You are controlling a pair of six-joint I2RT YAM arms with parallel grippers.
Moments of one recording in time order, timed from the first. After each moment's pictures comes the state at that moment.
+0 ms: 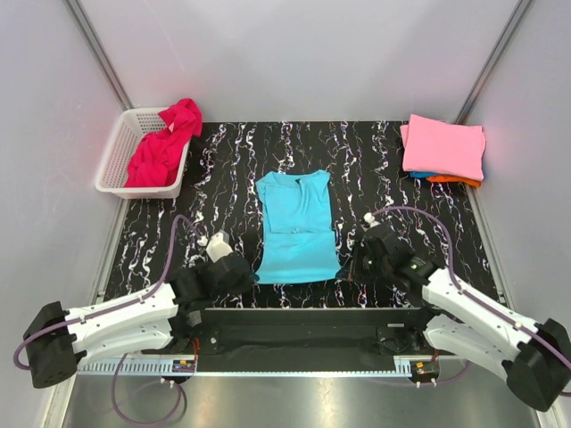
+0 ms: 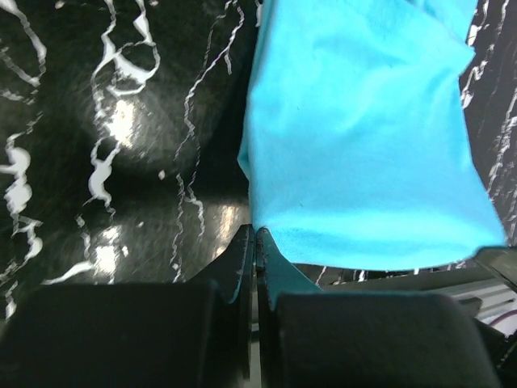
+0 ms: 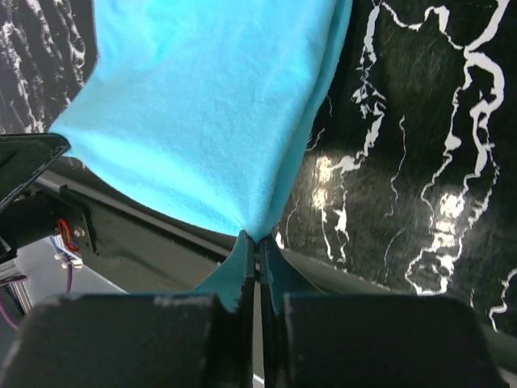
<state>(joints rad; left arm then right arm) -1.00 0.85 0.43 -0.44 -0.36 -1.31 0.68 0.91 0.54 -0.47 -0.14 0.82</state>
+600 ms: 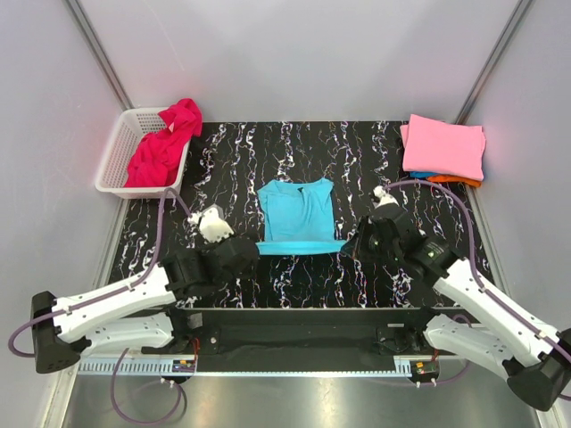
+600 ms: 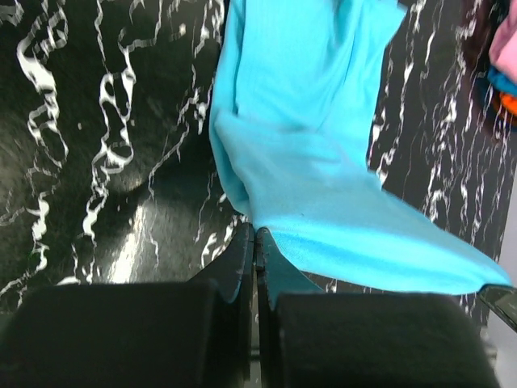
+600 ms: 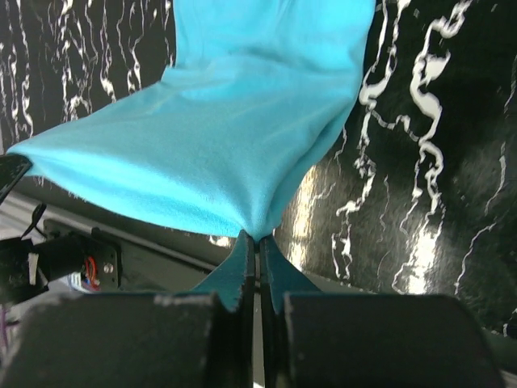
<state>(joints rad) -1.10 0.93 0.81 -0.76 -0.68 -1.37 0.70 0.88 0.83 -0.68 0.03 0.77</state>
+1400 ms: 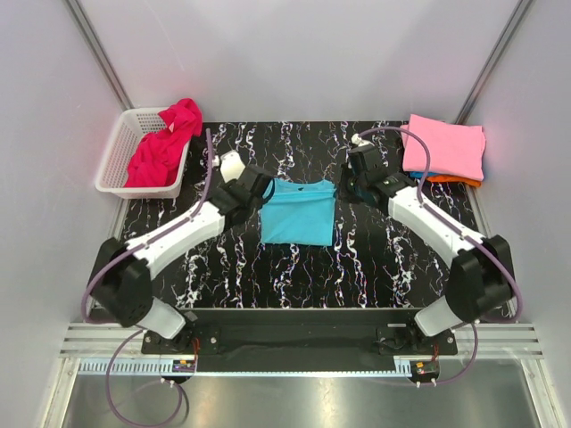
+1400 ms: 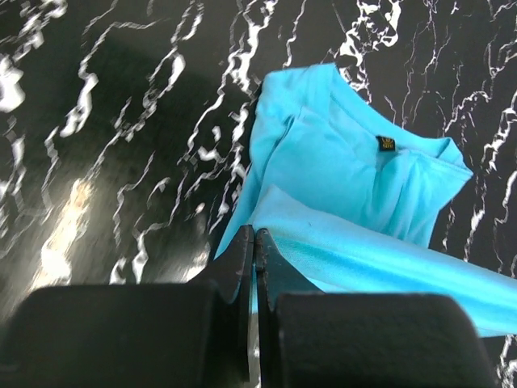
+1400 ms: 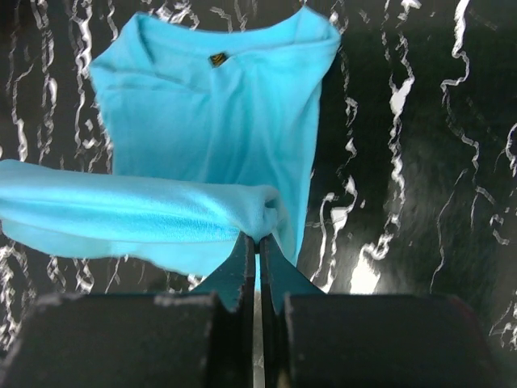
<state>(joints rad) -0.68 1.44 1.10 -0.51 -0.59 -0.97 0.48 1.49 1.18 -0.45 0.06 0.51</state>
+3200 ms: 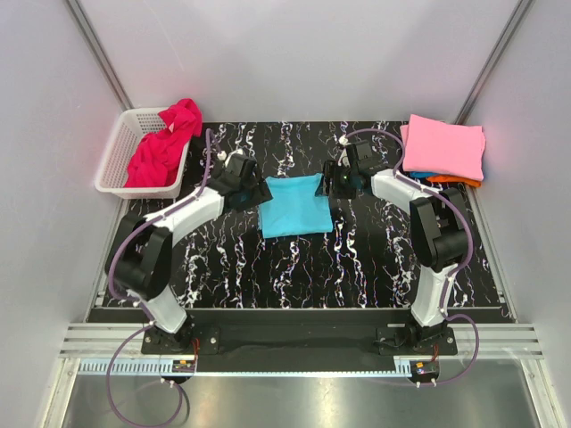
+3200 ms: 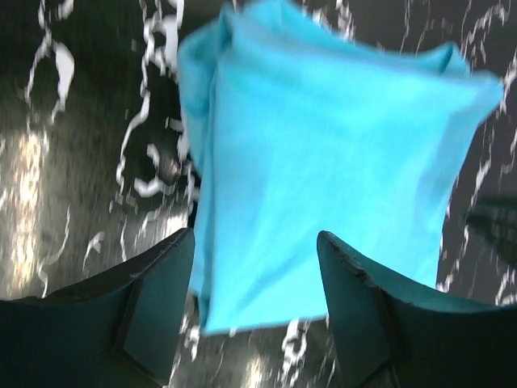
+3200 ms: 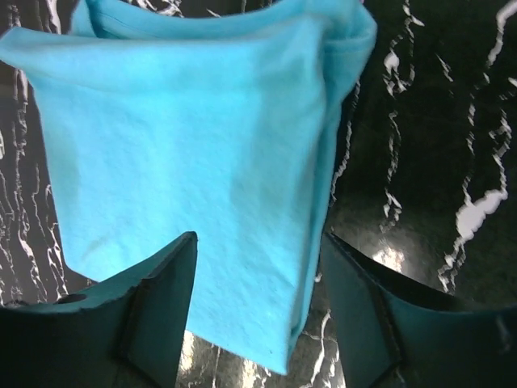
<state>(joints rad) -0.46 1.70 1.17 -0.31 -0.10 -0.76 0.34 1.92 1.33 -0.27 -0.27 0.39</state>
